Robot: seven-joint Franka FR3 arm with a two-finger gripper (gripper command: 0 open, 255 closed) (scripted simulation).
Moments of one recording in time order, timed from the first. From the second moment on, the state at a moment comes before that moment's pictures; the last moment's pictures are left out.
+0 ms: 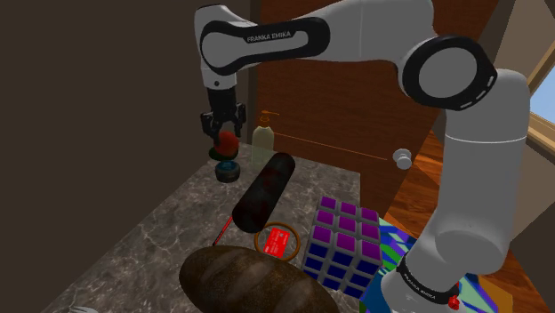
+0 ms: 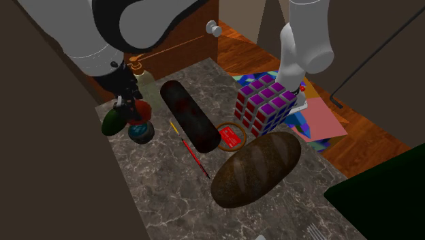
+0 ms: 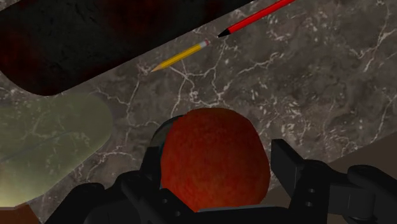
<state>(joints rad) 0.03 0.36 0.31 -1.46 -0.12 1.70 0.35</state>
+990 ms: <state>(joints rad) -0.01 0.43 0.28 -1.53 -0.14 1.84 0.31</state>
